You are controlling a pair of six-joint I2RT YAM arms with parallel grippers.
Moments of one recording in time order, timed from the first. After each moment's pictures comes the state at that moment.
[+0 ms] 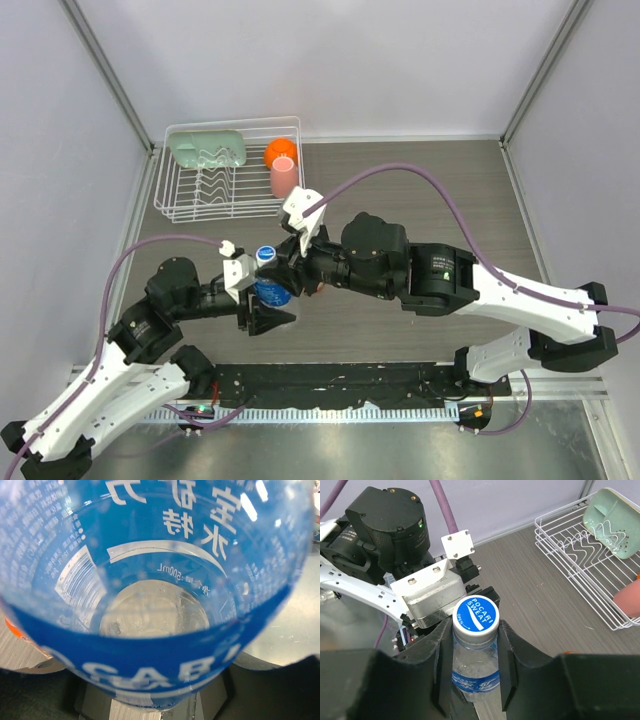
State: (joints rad) left arm -0.75 0.55 0.75 -0.39 0.64 -0.03; right arm 1.39 1.36 1.68 -0.51 0.23 0.10
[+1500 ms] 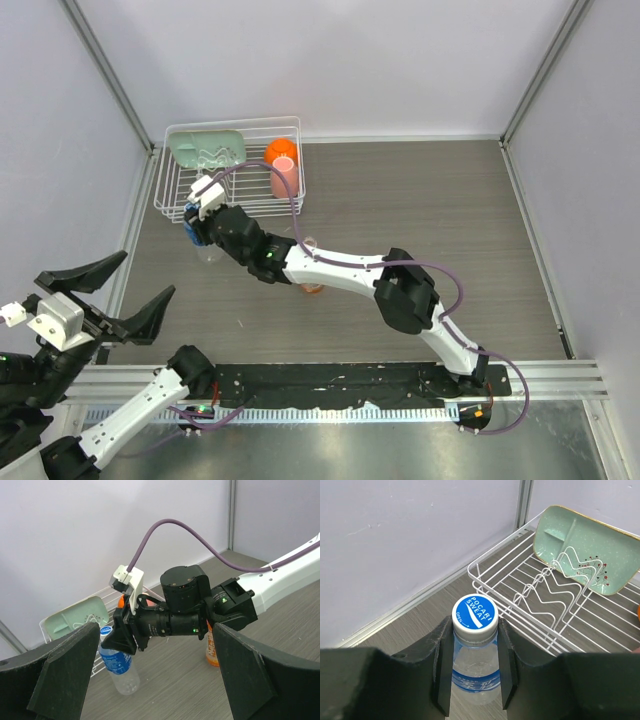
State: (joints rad) left arm -0.74 0.27 1.33 -0.85 -0.13 0.21; right arm 1.17 2.24 1.95 0.28 0.36 0.02
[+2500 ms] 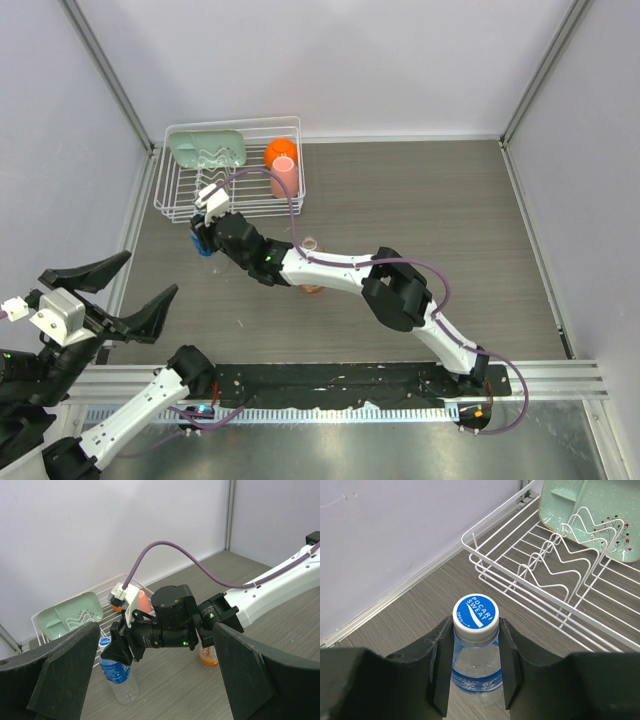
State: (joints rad) left arm -0.73 0.27 1.32 -0.85 -0.13 0.16; right arm 1.16 2.30 1.91 0.31 0.36 0.13
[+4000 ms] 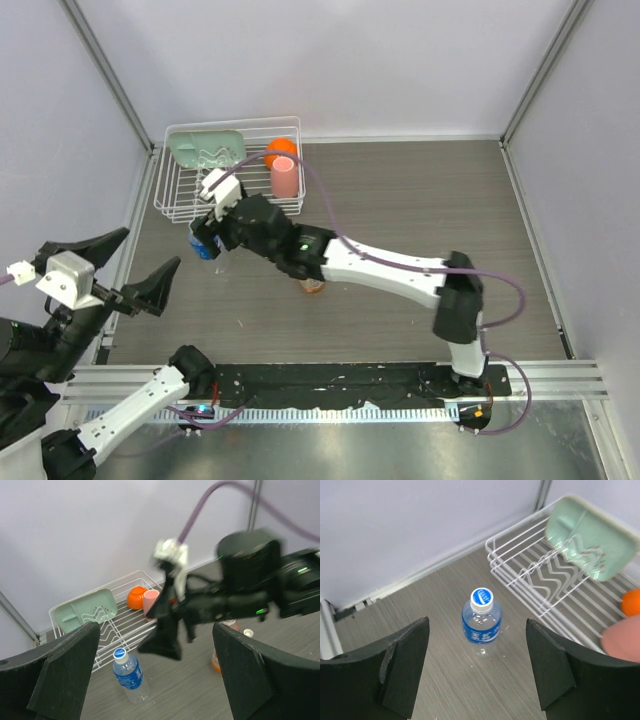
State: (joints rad) left arm -0.71 0.39 1.39 -0.83 -0.20 0.16; right arm 1.19 2.01 1.84 -0.01 0.24 0.02
